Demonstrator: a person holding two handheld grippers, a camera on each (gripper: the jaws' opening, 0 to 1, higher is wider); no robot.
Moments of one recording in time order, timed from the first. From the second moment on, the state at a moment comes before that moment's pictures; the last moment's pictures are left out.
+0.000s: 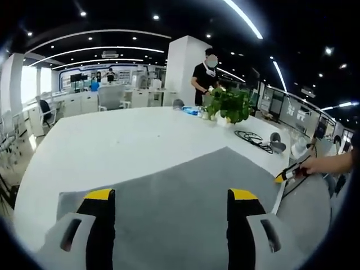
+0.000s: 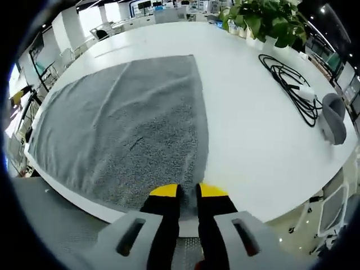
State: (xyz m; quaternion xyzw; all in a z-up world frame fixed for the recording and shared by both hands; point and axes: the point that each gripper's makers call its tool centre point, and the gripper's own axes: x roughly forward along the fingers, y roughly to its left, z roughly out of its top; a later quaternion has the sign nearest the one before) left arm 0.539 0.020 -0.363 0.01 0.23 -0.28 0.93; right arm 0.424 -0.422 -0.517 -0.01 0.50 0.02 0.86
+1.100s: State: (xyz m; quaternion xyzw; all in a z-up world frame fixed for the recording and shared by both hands) left arm 0.580 -0.150 -0.396 0.02 0.25 -0.46 0.85; right arm 0.454 -0.381 -0.466 -0.04 0.40 0.08 0.91
